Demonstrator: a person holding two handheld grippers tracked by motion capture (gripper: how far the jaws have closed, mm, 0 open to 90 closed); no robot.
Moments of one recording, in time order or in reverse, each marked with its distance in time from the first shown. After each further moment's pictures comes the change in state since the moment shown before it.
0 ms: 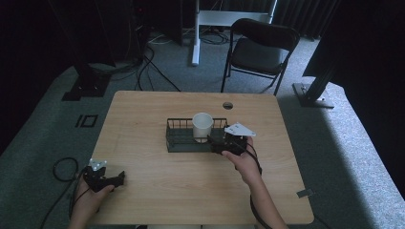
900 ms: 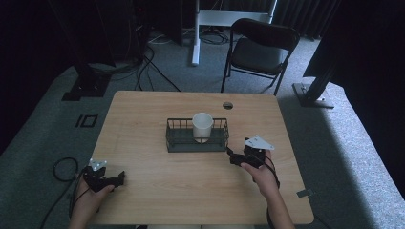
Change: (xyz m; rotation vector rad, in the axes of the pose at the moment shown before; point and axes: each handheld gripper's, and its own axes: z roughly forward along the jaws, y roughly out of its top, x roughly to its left) left arm 0.000 0.000 0.000 0.000 0.000 0.000; right arm -0.041 -0.056 -0.033 0.073 -0.089 0.021
